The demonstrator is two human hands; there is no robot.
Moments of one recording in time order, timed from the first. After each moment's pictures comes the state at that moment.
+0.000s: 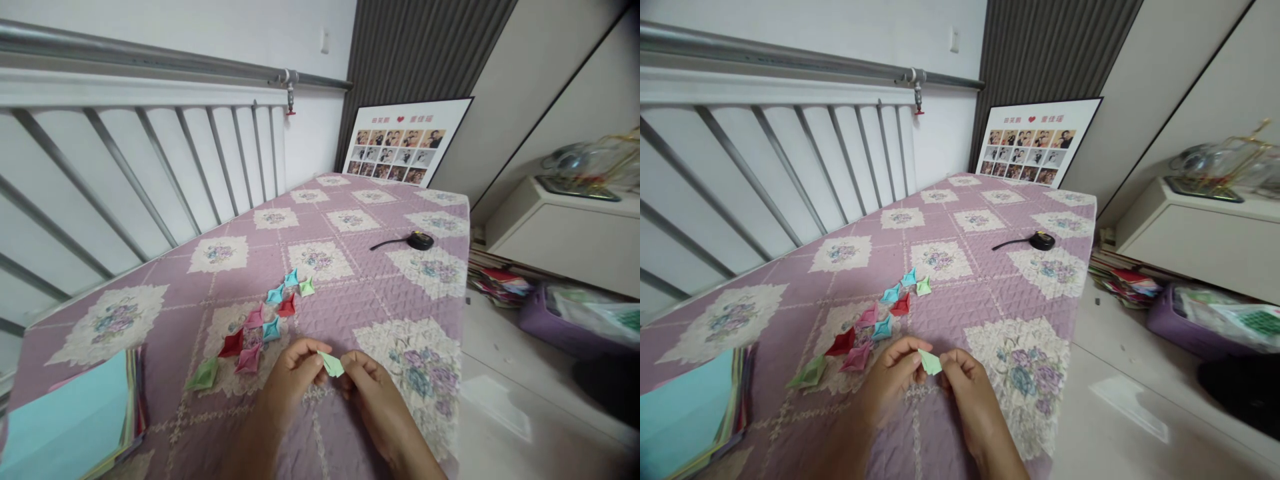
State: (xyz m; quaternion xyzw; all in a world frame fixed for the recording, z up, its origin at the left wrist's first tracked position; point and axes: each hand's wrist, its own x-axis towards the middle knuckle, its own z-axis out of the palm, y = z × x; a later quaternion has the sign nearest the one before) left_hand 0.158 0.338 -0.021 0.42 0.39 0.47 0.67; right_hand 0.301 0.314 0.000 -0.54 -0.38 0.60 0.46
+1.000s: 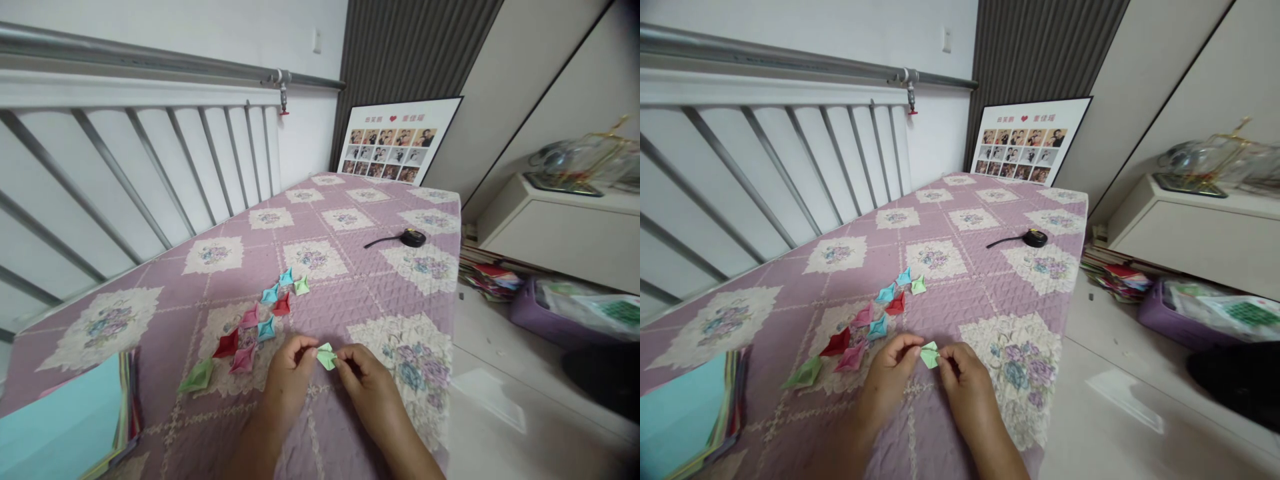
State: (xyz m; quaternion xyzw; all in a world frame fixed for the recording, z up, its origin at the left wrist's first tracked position) left_hand 0.165 0.338 -0.010 0.56 0.54 0.43 0.45; right_hand 0.317 0.318 -0.002 -0.60 -0.63 0.30 0.40
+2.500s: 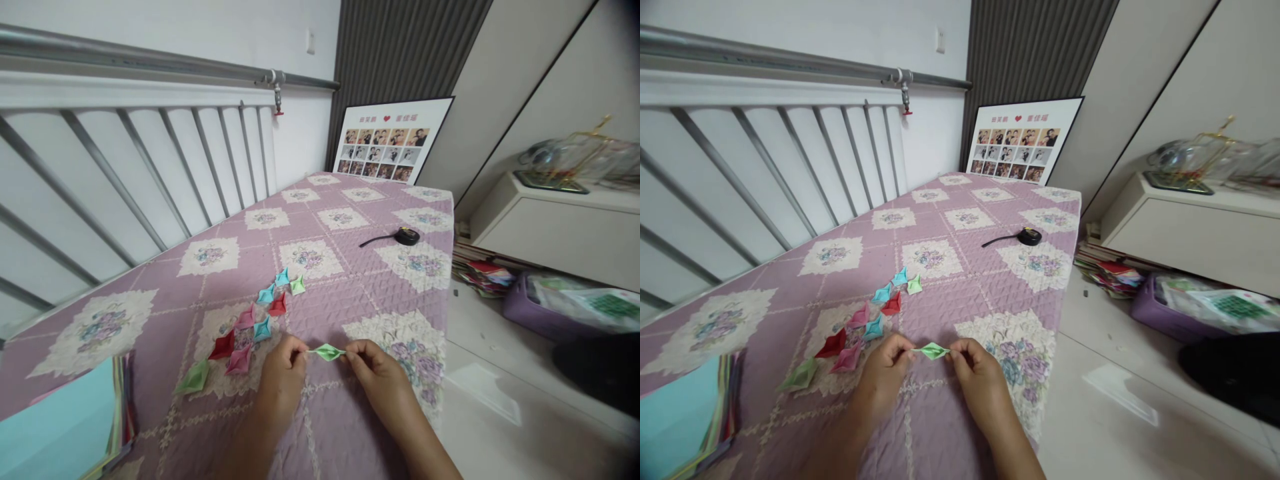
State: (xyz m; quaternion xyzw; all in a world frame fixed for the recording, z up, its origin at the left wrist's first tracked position) left_hand 0.163 0.338 -0.011 0.58 0.61 0.37 0.40; right_hand 0.341 0.320 -0.007 -0.62 -0.53 0.40 0.41
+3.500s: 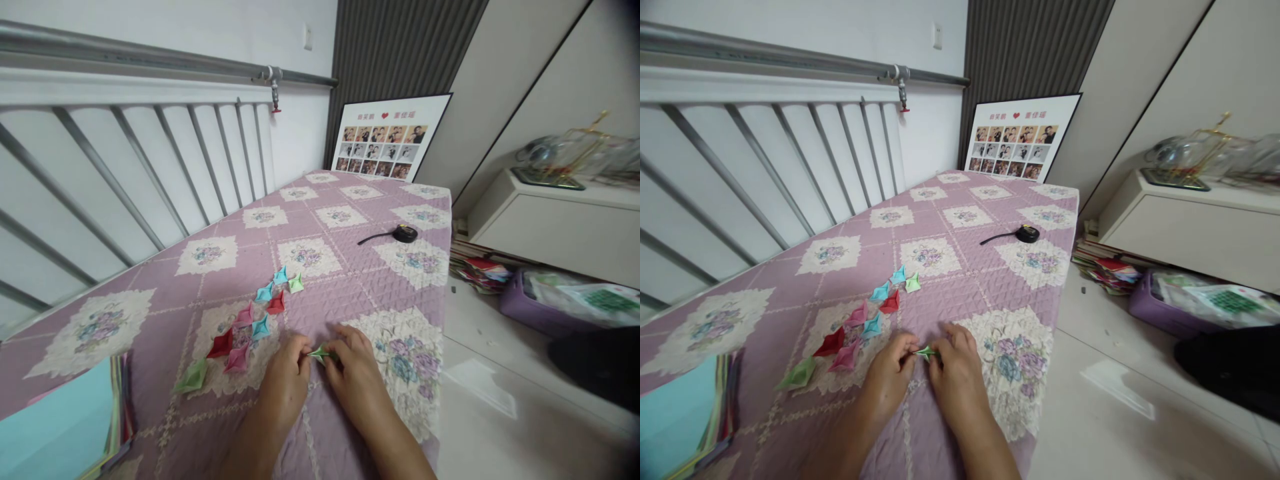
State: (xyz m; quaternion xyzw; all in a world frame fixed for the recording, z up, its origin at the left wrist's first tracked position) left_hand 0.164 0.337 -0.031 0.68 0.56 0.33 0.35; right_hand 0.315 0.324 -0.014 -0.60 -0.73 0.08 0.33
